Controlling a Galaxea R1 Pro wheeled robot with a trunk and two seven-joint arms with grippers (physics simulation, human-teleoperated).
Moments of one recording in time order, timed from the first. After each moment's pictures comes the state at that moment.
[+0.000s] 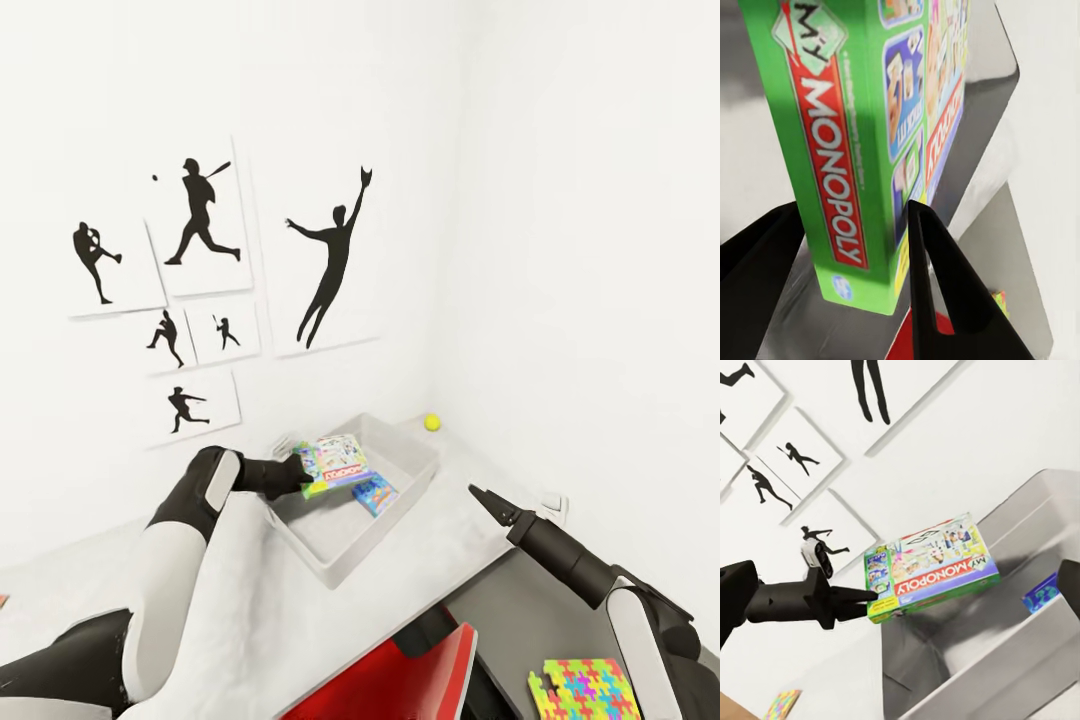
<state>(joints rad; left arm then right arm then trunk) -0.93 -0.08 0.28 -0.64 0.22 1.01 -0.34 -0.22 -0.06 -0.30 -1.52 -0.57 0.62 0.78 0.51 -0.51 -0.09</state>
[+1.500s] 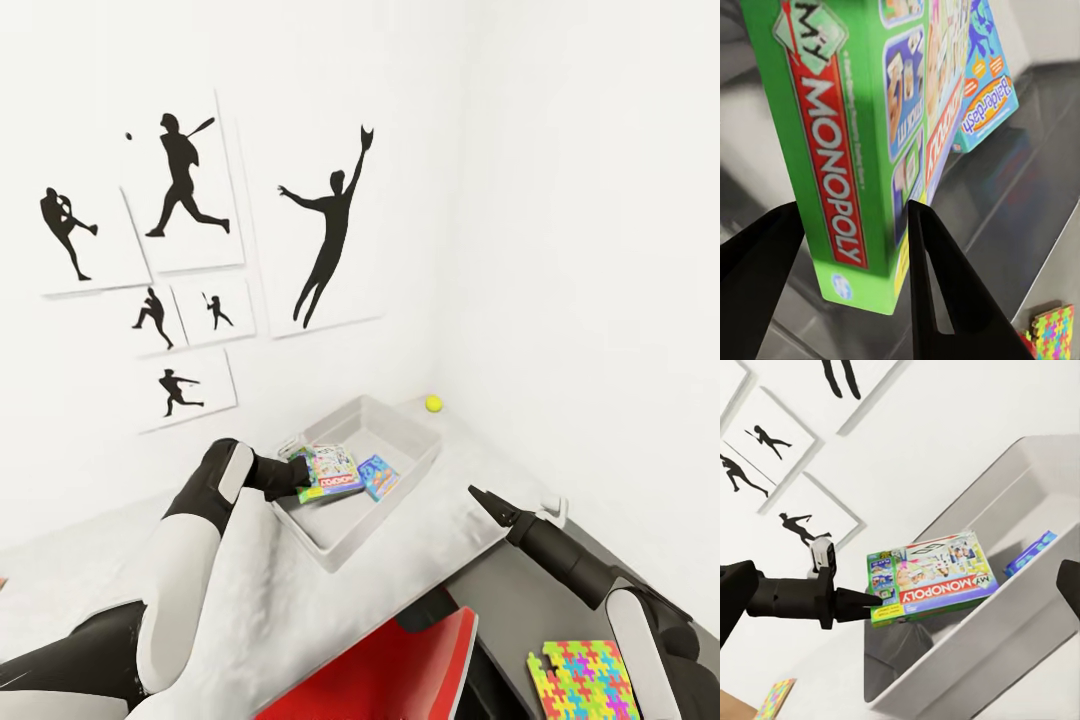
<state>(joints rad) -0.95 -0.13 0.29 -0.64 0.23 1.02 -0.10 -0.22 -0.06 -0.30 -1.51 -0.57 0.62 0.79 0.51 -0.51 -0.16</state>
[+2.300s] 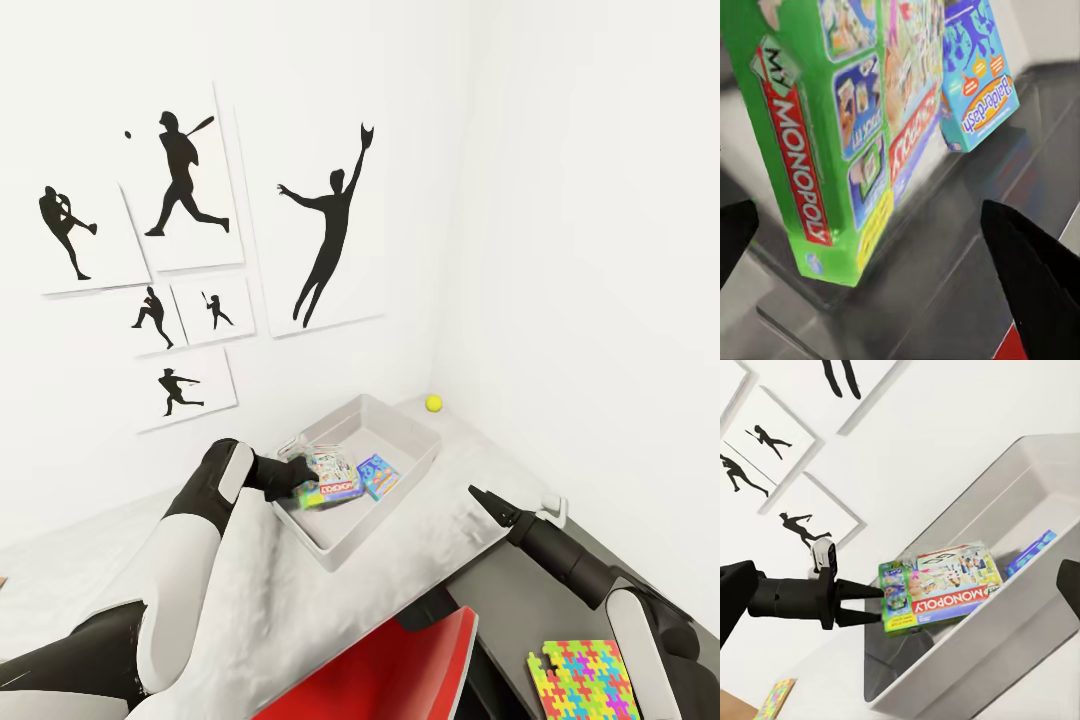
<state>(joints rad) -0.95 -0.13 0.29 -0.64 0.24 1.02 -0.10 -0.22 -0.06 -0.30 -1.51 -0.57 0.62 0.79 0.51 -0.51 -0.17</state>
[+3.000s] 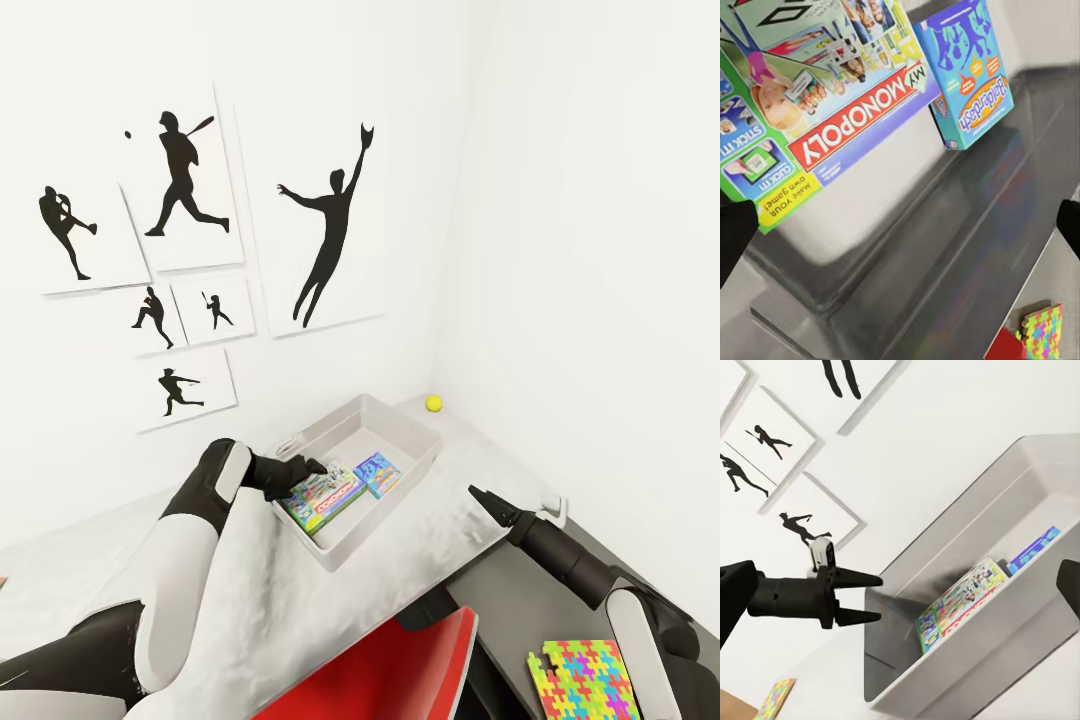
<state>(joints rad) -0.95 -0.12 0.29 -0.64 0.26 1.03 -0.10 -0.22 -0.06 -0.30 -1.51 -0.57 0.62 0.79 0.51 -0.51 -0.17</state>
